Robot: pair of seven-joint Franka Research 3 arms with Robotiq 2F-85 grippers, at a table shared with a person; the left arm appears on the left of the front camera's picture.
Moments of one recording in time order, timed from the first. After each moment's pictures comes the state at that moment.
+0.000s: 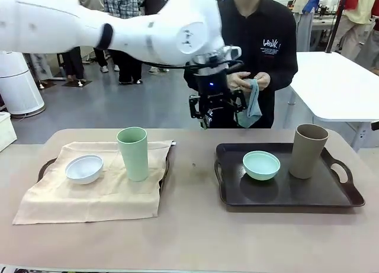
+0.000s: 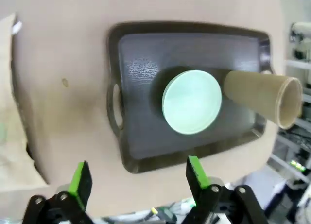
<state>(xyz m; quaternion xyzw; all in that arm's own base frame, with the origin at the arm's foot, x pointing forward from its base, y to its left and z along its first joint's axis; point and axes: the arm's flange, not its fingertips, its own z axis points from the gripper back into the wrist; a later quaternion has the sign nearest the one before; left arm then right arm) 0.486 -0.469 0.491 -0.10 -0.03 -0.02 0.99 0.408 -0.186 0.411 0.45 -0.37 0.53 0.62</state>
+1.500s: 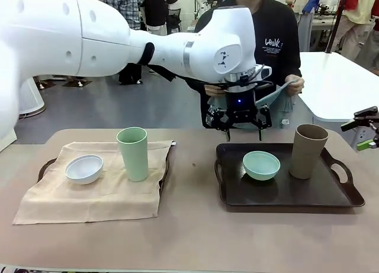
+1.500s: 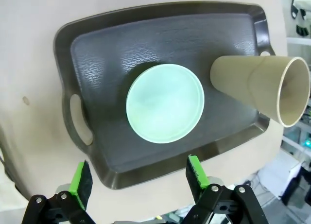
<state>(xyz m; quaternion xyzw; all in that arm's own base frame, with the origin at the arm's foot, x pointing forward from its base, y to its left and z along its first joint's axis) 0.480 -0.534 0.452 -0.09 -0.02 -0.10 0.99 0.494 -0.158 0.374 0.33 -0.35 0.62 0.62</state>
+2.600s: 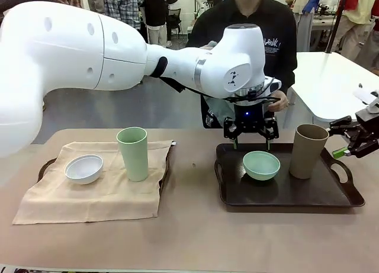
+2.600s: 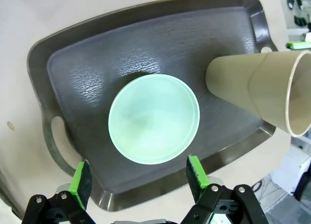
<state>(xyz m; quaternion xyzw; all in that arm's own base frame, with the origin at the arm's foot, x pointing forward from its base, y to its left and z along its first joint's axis) 0.479 -0.557 0.420 -0.09 -0.04 -0.14 0.99 0.513 -0.111 0.334 0.35 -0.33 0.63 0.61</state>
